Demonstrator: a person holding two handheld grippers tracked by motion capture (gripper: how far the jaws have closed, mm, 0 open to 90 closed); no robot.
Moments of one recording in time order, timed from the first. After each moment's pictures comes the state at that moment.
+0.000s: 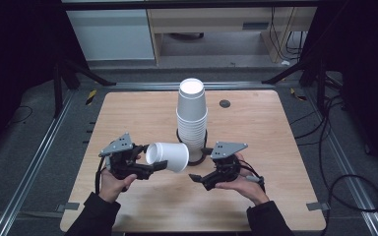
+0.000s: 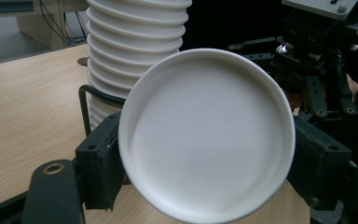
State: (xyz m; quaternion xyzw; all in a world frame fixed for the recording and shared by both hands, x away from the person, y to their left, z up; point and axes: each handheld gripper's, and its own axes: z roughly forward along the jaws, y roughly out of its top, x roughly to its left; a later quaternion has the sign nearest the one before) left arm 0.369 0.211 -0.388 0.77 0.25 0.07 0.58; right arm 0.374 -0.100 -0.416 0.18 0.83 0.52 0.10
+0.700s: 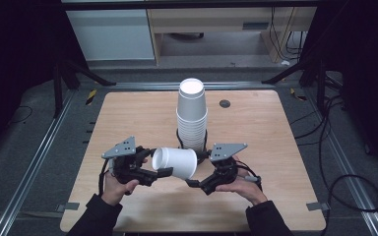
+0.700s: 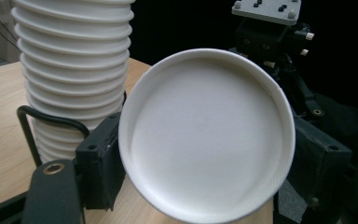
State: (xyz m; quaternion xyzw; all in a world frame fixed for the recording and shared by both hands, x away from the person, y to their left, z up) left arm 0.358 0.197 -0.383 0.77 0.20 0.02 0.61; right arm 0.370 -0.095 -0.415 0.14 0.81 0.56 0.04
